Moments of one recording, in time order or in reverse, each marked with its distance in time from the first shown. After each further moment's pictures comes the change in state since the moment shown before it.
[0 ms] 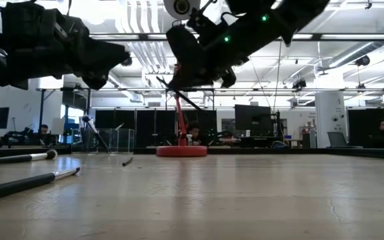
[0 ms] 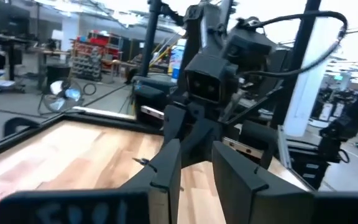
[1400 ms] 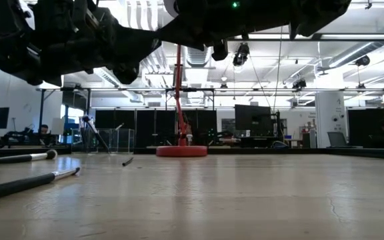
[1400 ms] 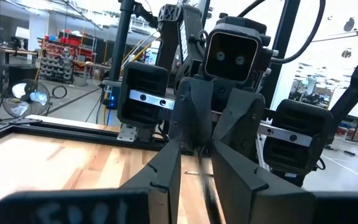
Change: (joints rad) left arm -0.104 0.369 0.226 0.185 0.007 -0.028; right arm 0.066 -0.005 -0.076 0.478 -0.054 -0.218
